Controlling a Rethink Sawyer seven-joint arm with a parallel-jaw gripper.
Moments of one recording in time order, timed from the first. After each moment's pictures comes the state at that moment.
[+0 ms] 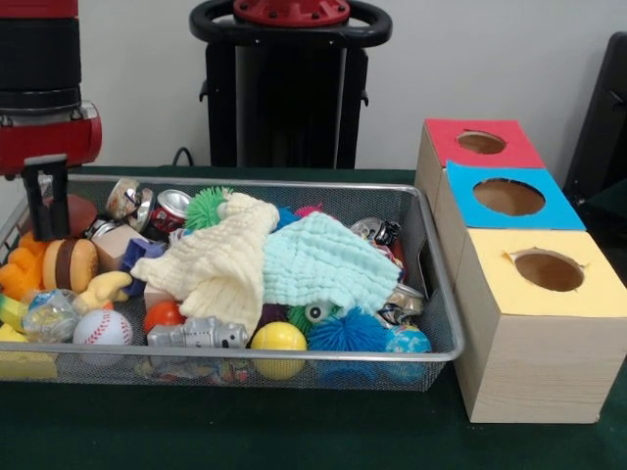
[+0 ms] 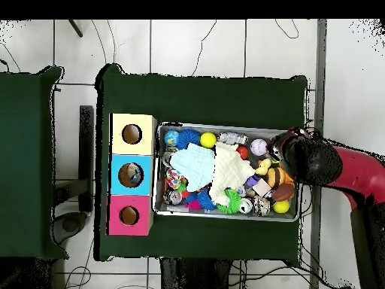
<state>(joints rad) -0.88 -0.67 0.49 1.52 -0.48 0.62 0.83</state>
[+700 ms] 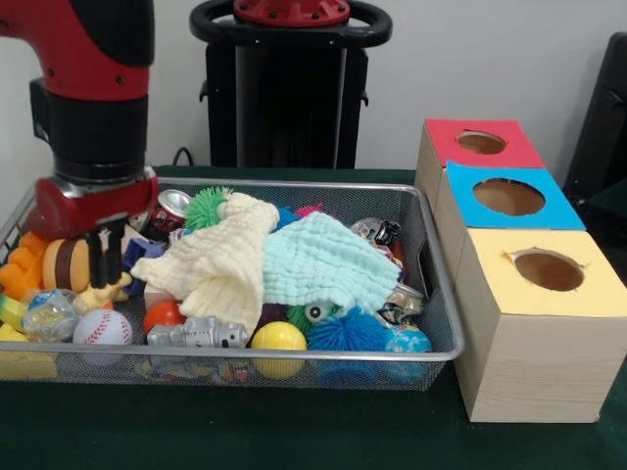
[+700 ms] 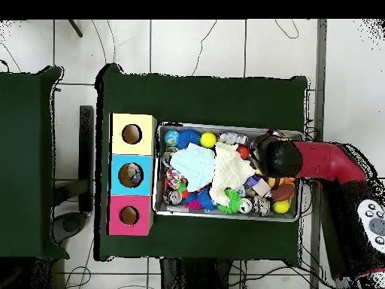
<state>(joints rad) -0.76 -0.56 0.43 1.46 -0.64 0.62 0.83</state>
